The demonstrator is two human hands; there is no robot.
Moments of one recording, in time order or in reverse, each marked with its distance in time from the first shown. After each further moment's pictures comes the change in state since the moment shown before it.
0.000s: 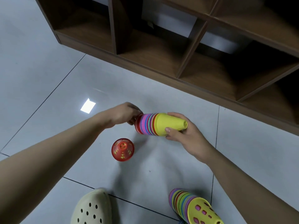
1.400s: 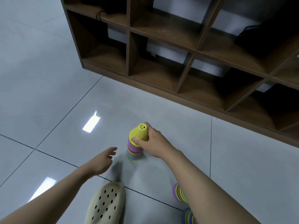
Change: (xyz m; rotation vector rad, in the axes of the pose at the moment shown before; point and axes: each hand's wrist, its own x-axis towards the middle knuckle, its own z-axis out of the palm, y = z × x) left_hand -0.143 -0.157 0.048 0.002 0.114 -0.161; right_hand -0.042 -0.033 0.127 -0.671 -0.044 -0.025
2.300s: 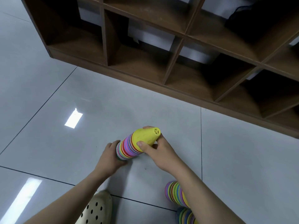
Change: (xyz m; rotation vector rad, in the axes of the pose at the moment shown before) left_hand 0.086 0.023 0.071 0.056 0.241 0.317; right_hand -0.008 0.069 -0.001 0.425 0.128 0.121
